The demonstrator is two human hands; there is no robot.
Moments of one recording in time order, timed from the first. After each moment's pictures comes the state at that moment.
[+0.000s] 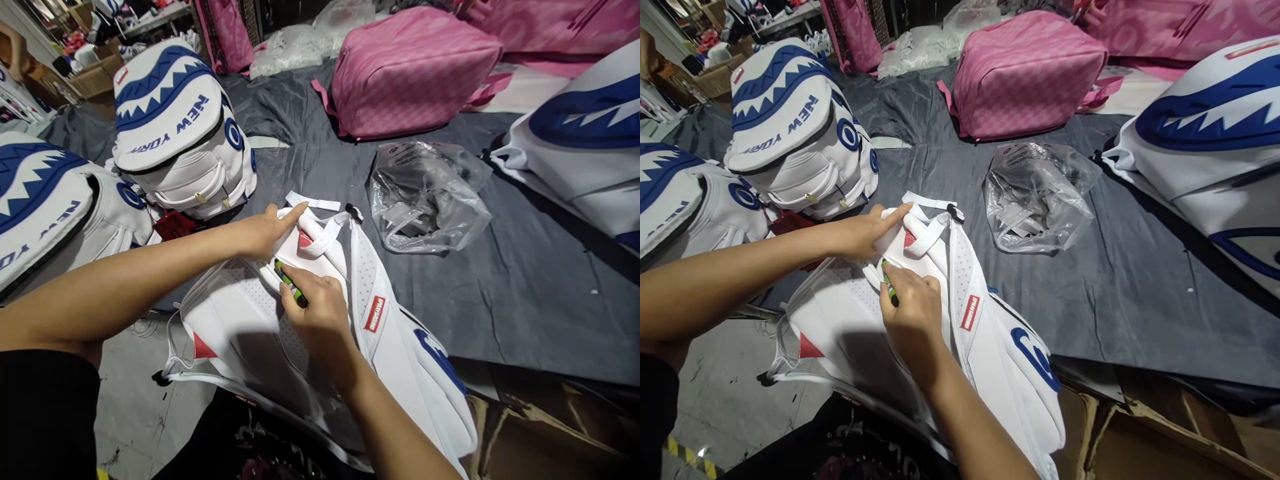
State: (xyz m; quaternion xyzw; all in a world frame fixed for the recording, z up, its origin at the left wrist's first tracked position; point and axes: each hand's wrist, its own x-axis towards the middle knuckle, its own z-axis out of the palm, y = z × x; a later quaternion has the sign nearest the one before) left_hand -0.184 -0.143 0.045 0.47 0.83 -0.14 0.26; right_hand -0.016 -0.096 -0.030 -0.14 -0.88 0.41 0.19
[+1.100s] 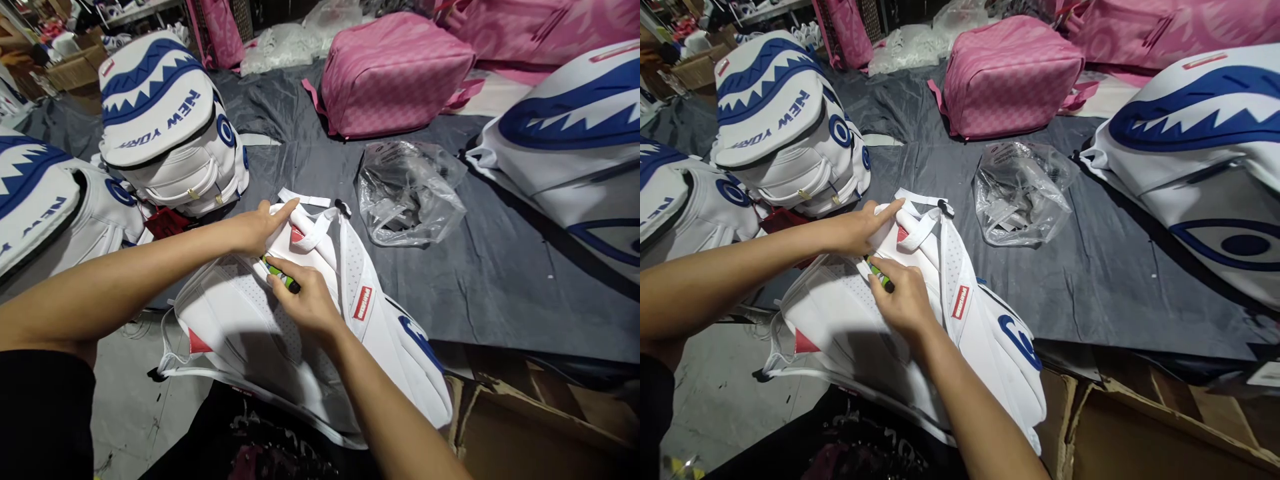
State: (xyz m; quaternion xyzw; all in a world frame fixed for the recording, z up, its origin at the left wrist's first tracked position) left_hand -0.188 -0.148 0.039 0.49 0.83 -0.13 0.23; right_hand -0.022 -0.096 -0.031 -0.11 -0.87 0.46 0.15
